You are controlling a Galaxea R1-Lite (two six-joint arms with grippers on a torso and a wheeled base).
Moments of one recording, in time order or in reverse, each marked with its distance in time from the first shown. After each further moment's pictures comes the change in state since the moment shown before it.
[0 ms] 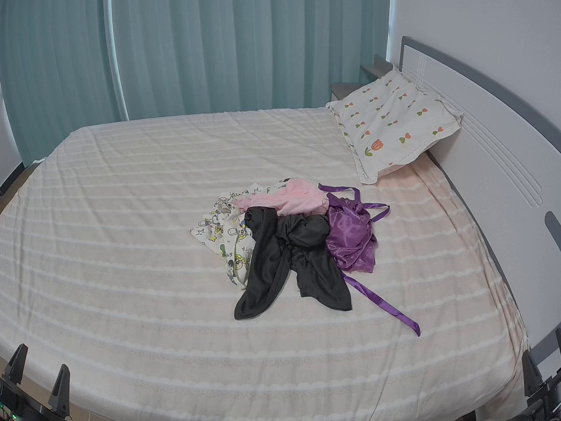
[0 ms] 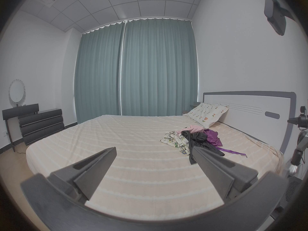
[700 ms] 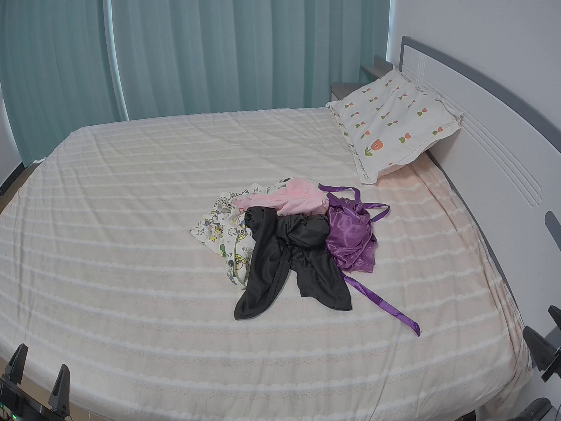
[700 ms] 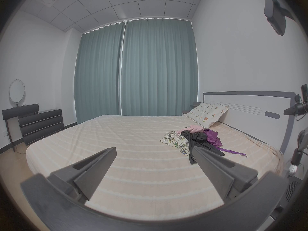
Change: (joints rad) left arm 0.000 0.000 0.000 0.000 -0.001 0.000; right arm 0.099 0.353 -0.174 -0.042 0.090 0.139
